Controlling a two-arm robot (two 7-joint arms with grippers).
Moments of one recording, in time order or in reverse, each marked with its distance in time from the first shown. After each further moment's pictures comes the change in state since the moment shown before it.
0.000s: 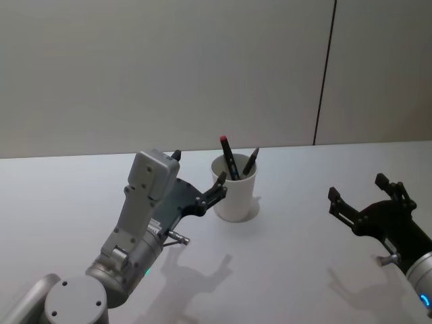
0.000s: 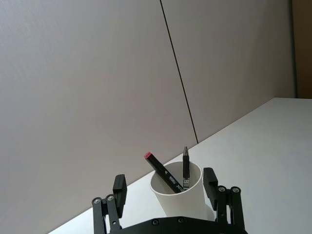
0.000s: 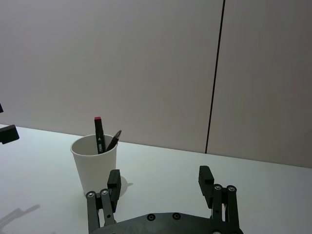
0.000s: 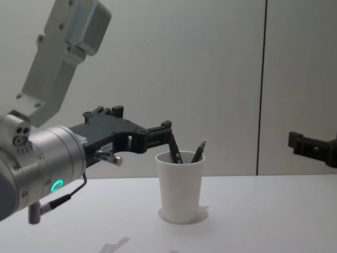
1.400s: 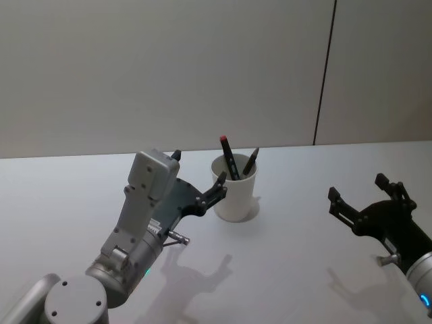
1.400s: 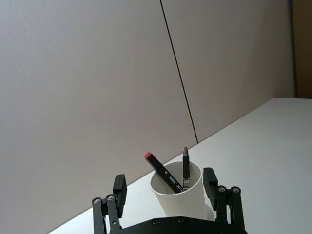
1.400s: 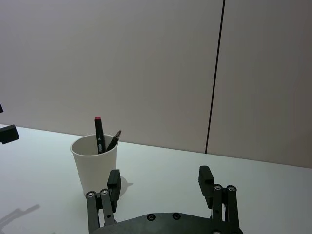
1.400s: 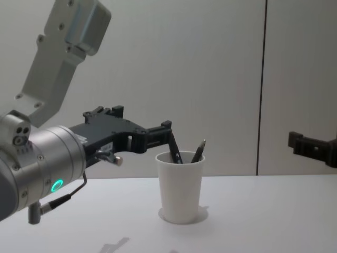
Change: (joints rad) left arm 0.000 0.000 0.000 0.000 0.000 0.000 0.000; right arm 0.000 0.000 0.000 0.000 0.000 0.000 0.000
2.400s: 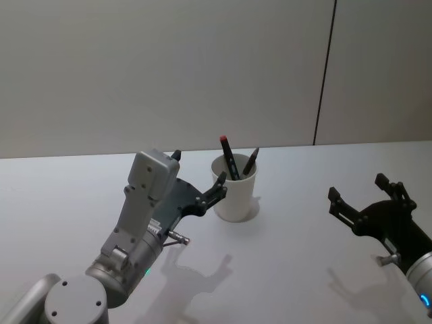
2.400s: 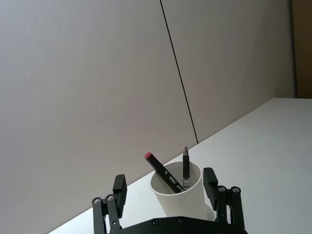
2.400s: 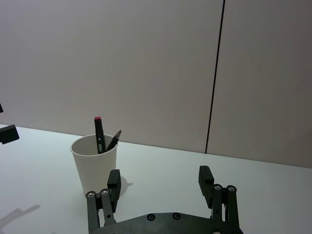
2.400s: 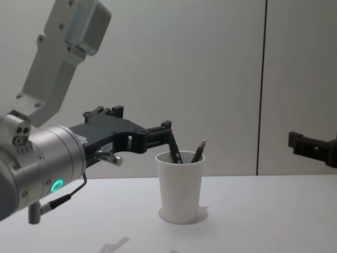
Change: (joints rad) left arm 0.000 0.000 0.000 0.000 0.000 0.000 0.000; right arm 0.000 0.000 0.000 0.000 0.000 0.000 0.000
